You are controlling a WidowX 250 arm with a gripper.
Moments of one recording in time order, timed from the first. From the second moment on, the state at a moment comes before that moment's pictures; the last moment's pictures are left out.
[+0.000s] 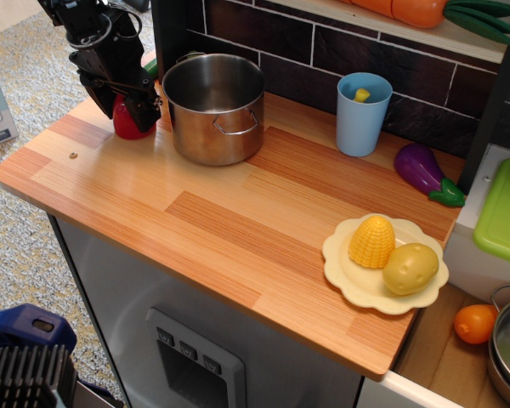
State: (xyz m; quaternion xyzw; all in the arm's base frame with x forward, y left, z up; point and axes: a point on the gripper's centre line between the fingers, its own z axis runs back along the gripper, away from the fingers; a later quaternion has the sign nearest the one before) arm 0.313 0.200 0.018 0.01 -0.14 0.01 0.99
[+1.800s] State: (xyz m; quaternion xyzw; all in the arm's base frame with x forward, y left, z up) arm 0.364 0.086 0.140 0.05 -0.13 -0.04 0.99
